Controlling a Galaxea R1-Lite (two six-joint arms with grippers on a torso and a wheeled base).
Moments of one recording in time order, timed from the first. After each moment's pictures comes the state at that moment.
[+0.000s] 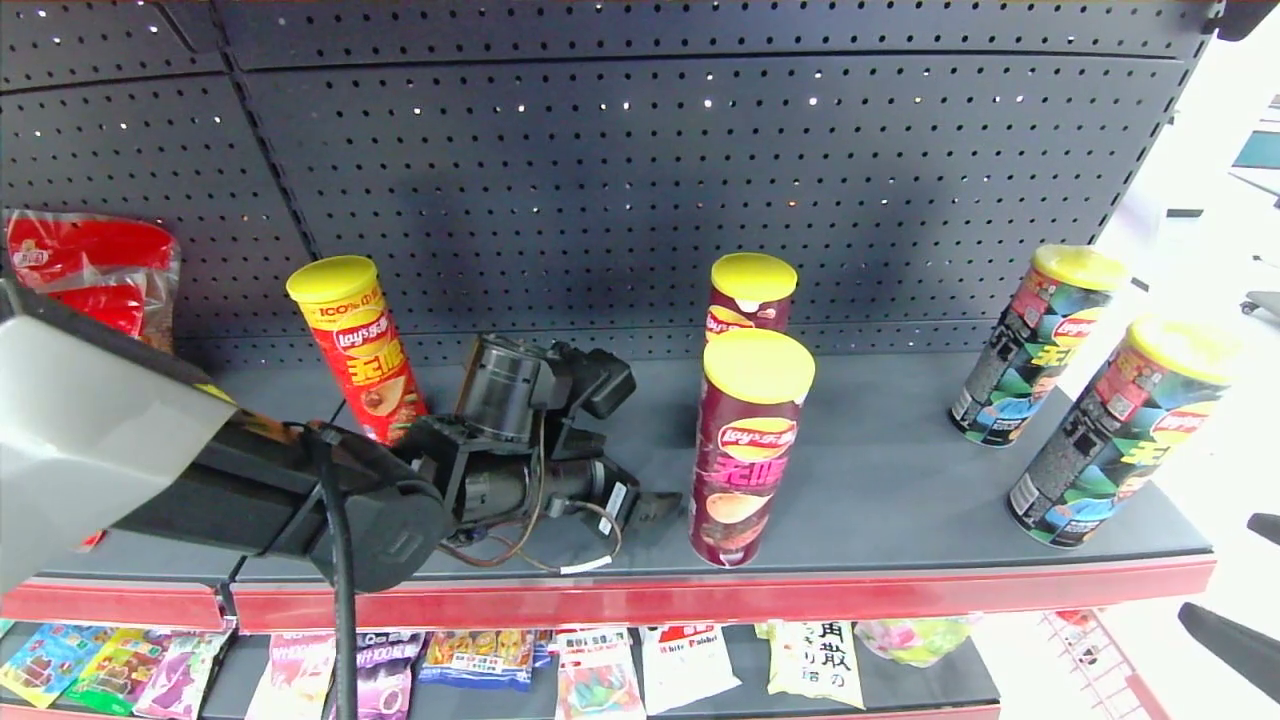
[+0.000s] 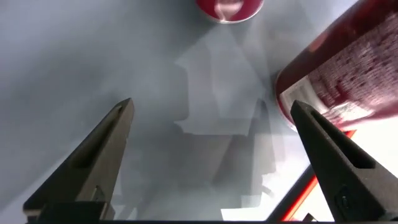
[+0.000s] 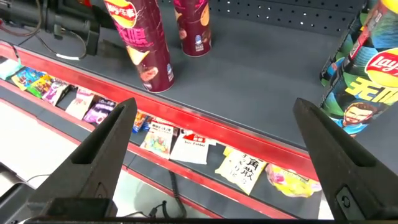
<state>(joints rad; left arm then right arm) -0.63 1.99 -0.96 -0.48 -0.14 0.10 0.38 0.67 -0.41 -0.09 0.10 0.00</state>
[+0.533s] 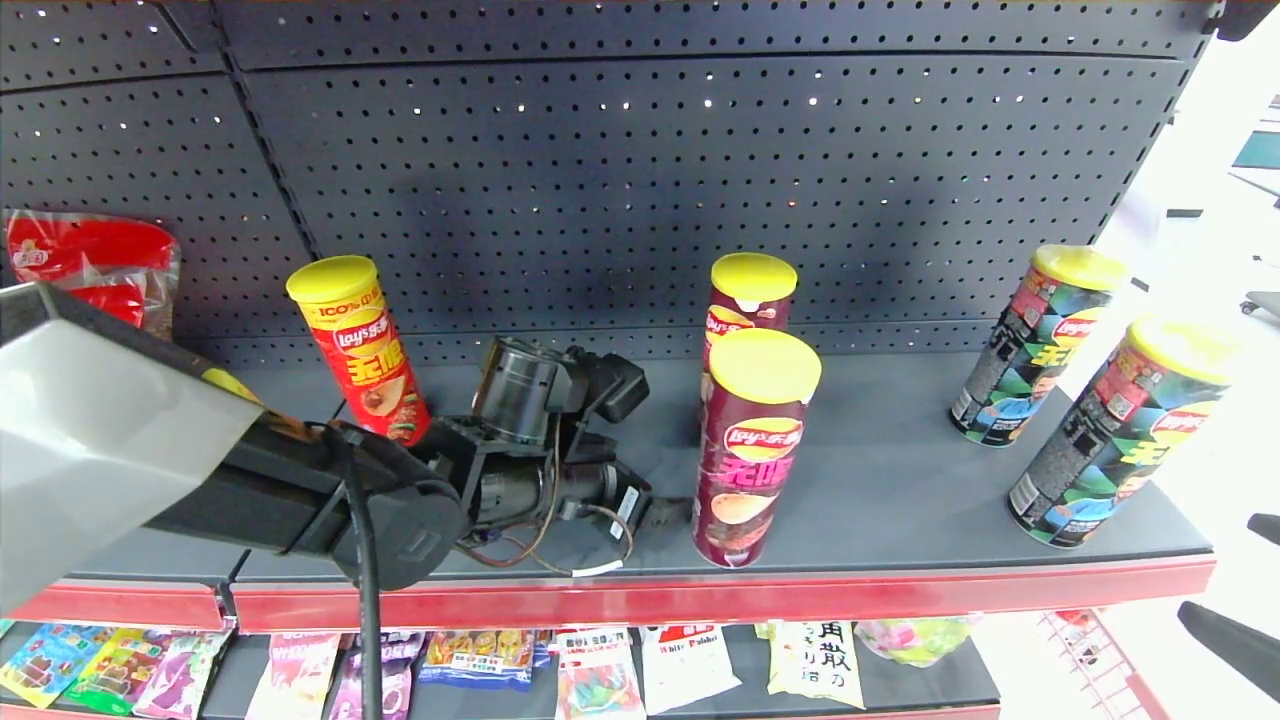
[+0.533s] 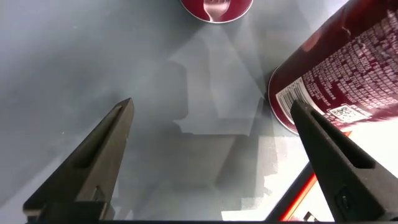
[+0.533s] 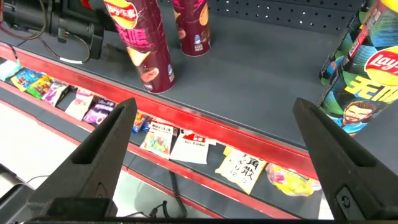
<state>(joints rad) -0.64 2.01 -0.99 -0.47 -0.14 0.09 0.38 0.67 -0.41 -0.09 0.09 0.01</state>
